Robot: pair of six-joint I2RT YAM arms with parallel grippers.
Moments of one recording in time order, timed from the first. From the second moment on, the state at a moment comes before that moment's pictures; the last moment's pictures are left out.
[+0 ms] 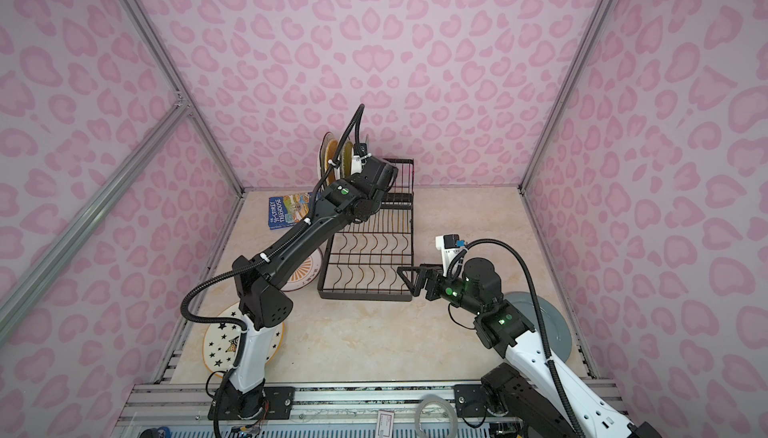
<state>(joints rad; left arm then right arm) -0.74 2.15 2.33 -0.91 -0.88 -0.46 0.50 0.79 0.58 -0.06 -0.40 0.68</state>
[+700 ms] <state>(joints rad) -0.74 2.14 2.33 -0.90 -0.84 -0.53 0.50 0.79 0.56 -0.06 -0.40 0.68</state>
